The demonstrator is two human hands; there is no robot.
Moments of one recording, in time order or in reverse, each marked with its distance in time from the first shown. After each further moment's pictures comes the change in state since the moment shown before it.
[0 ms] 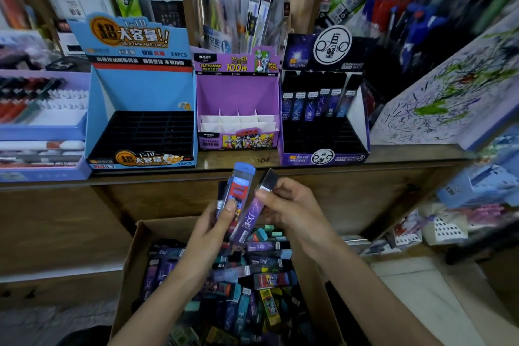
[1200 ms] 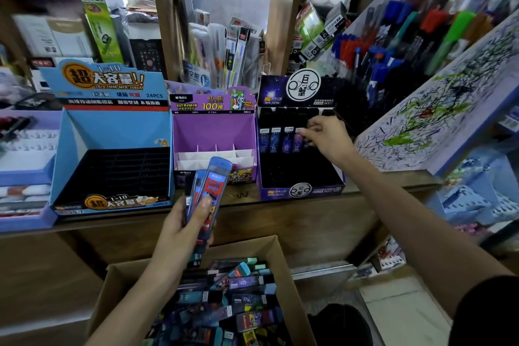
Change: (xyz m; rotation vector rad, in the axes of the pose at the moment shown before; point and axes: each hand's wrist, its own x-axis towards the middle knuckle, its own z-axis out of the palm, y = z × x) left_hand 0.034 0.056 0.004 -0.009 0.052 0.161; right_hand 0.138 -0.104 -0.134 -0.787 0.396 -0.323
